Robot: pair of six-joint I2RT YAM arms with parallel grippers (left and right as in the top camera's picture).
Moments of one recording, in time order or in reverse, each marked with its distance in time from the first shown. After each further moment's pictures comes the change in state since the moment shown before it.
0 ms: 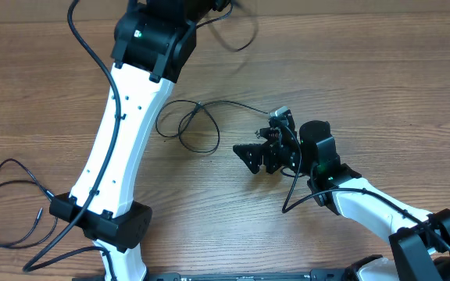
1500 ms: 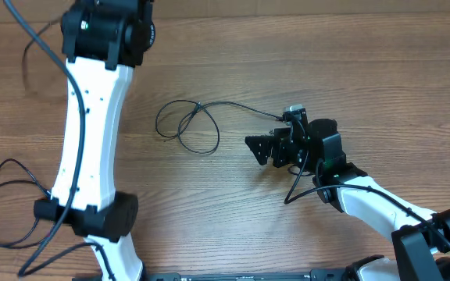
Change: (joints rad) left arm 0.208 0.037 0.075 -0.814 -0.926 0.998; right arm -0.059 0.000 0.000 -0.076 0.080 0.106
